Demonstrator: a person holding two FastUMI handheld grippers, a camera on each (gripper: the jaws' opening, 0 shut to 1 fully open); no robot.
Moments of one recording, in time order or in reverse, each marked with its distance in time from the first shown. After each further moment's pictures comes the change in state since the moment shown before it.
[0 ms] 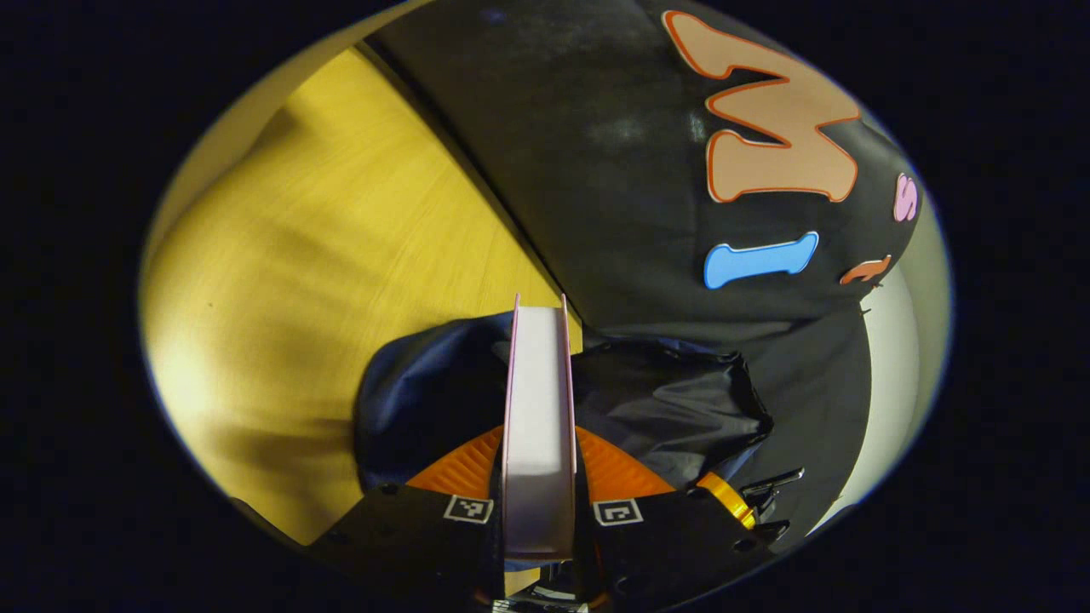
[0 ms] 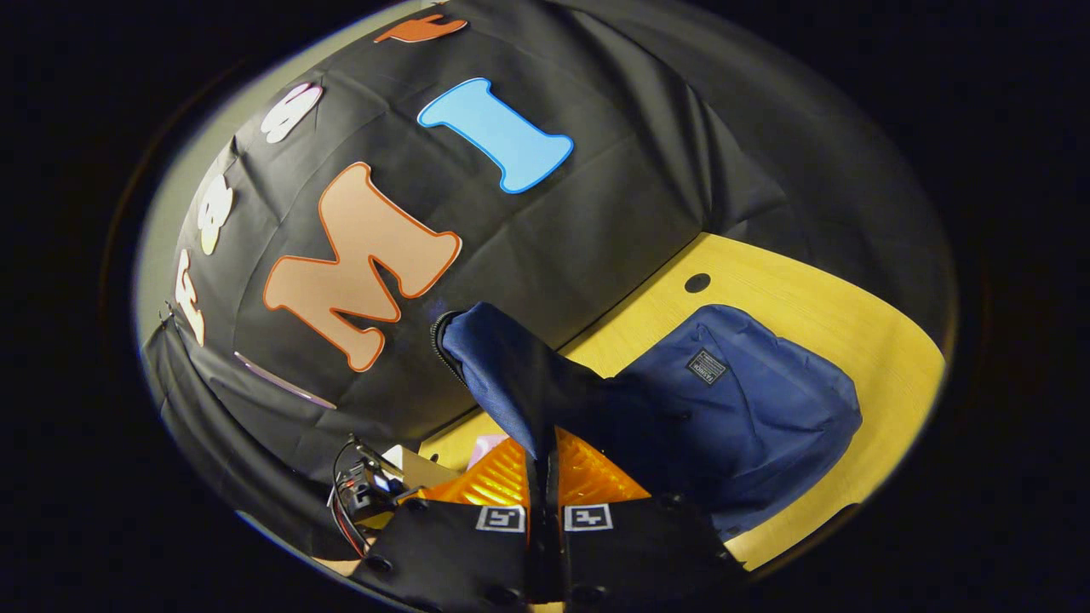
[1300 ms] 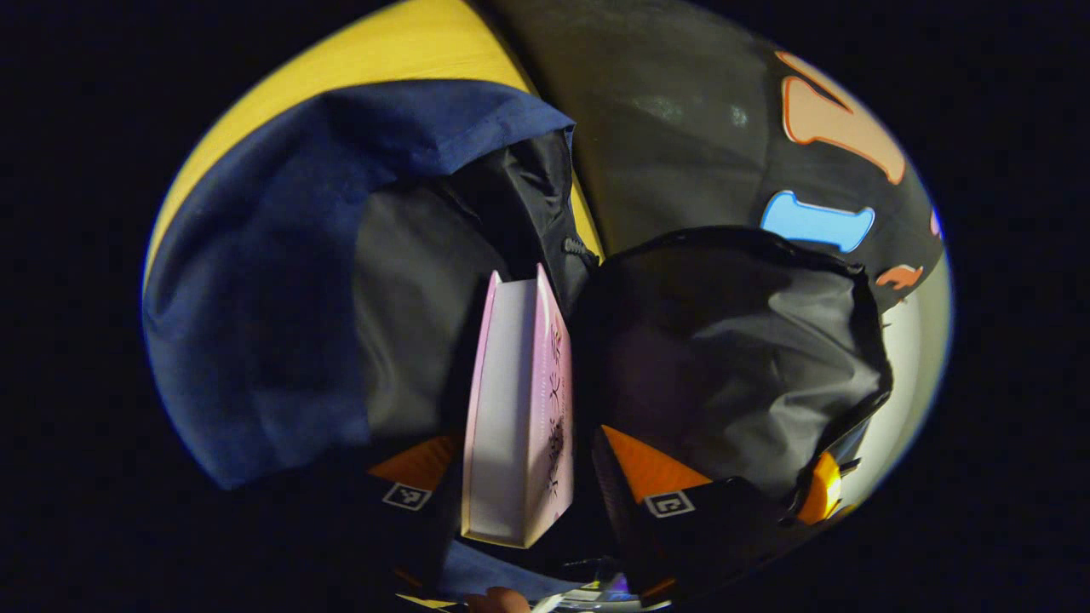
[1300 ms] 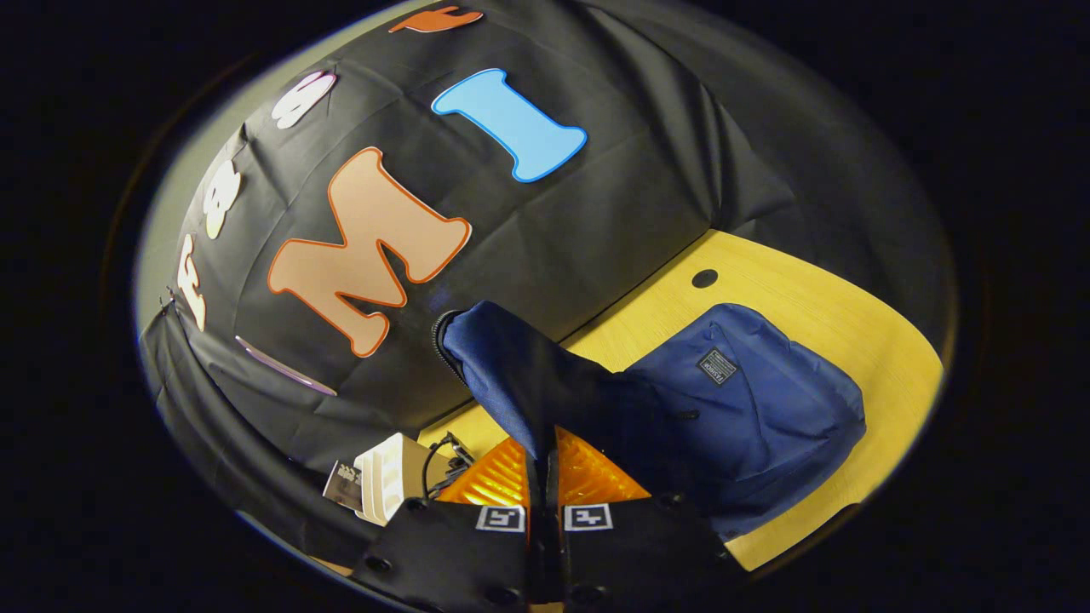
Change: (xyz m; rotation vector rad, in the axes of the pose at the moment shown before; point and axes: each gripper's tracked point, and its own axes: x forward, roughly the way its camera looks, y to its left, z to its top) left arm 0.081 0.019 -0.108 -0.103 0.103 0.064; right arm 0.004 0.000 -0.008 -0.039 0.026 0.022
